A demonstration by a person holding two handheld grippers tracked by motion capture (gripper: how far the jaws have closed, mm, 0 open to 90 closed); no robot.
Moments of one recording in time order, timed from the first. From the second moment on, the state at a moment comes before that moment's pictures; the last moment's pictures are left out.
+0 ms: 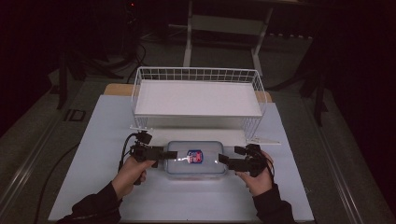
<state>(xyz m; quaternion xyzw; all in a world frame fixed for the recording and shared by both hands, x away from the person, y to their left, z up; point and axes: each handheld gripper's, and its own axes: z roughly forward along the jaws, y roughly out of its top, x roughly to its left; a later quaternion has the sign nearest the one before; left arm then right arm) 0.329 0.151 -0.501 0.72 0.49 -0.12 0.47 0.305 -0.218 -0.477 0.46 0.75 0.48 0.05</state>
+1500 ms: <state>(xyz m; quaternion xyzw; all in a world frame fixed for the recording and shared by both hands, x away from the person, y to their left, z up) 0.317 0.175 -0.517 0.71 0.46 -0.20 0.49 0.319 -0.223 -0.501 0.46 0.75 0.46 -0.11</state>
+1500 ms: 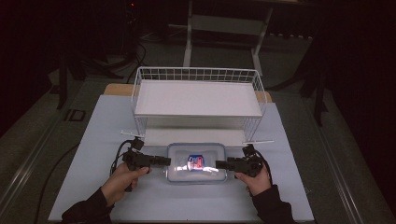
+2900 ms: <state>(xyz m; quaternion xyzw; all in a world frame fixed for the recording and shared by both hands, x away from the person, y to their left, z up) 0.313 0.169 -0.466 0.73 0.44 -0.10 0.51 0.320 -0.236 -0.470 0.46 0.72 0.50 -0.11</state>
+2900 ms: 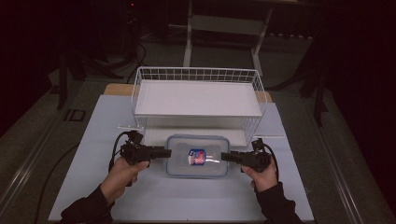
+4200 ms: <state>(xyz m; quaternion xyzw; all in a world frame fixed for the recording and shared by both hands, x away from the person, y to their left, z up) 0.351 0.147 -0.502 0.71 0.46 -0.03 0.53 0.375 -0.241 -0.490 0.46 0.72 0.51 -0.06</state>
